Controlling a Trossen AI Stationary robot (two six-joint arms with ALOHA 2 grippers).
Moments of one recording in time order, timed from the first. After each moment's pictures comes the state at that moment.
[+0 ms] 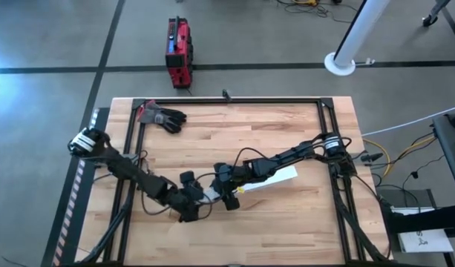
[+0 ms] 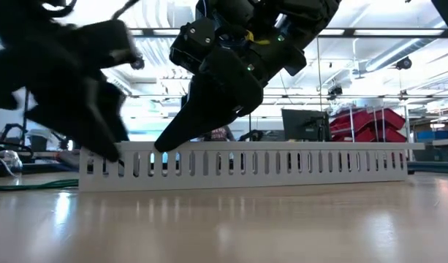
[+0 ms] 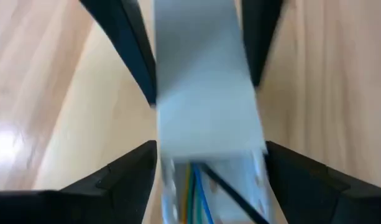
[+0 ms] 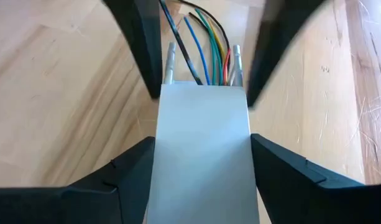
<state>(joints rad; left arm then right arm) -0.51 1.57 0.76 -0.19 -0.45 -0.53 0.14 2.17 1.32 0.05 -0.15 -0.14</state>
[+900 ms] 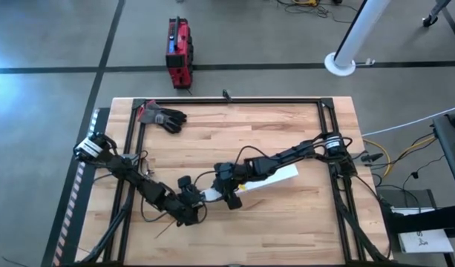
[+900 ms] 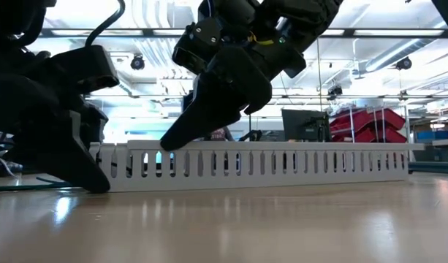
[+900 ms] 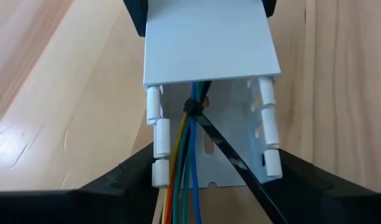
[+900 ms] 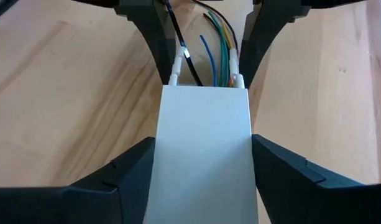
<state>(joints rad) -0.56 1.75 0.65 0.03 -0.56 -0.64 0.14 2.17 1.31 0.09 -0.23 -0.14</state>
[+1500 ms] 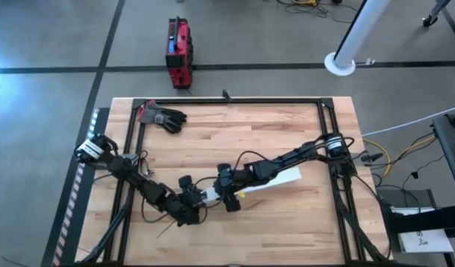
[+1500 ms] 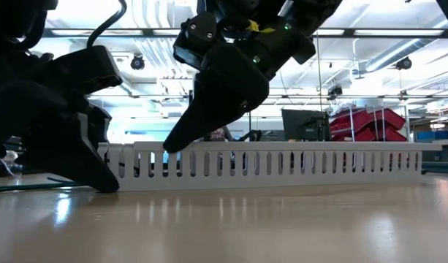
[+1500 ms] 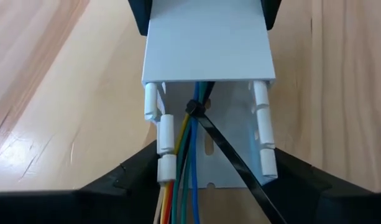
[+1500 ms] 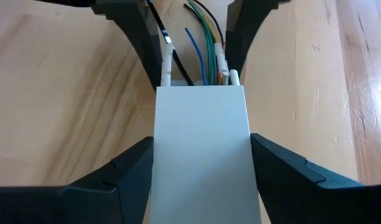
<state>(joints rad) -0.58 1.75 0.66 0.04 -0.59 -0.64 0.15 2.16 1.32 -0.03 -0.03 -0.07</state>
